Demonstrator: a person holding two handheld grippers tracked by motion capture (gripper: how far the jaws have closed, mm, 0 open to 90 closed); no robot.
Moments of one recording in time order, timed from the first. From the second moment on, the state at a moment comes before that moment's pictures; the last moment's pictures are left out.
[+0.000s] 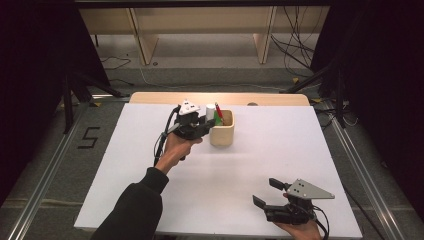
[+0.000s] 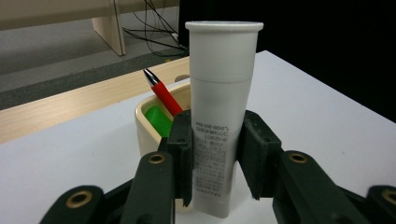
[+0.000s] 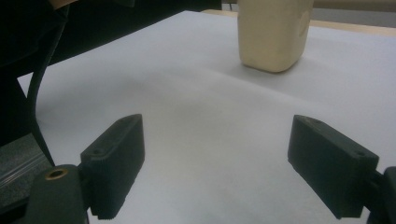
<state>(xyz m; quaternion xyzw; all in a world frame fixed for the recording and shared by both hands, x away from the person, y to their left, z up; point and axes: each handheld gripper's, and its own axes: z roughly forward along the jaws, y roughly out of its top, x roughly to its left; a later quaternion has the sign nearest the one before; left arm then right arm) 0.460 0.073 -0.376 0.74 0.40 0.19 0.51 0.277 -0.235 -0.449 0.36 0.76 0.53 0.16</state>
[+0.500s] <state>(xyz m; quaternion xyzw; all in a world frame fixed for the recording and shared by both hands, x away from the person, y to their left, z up) 0.487 0.046 -0.376 0.75 0.40 0.20 0.49 0.277 -0.234 -0.450 0.35 0.76 0.53 0.16</state>
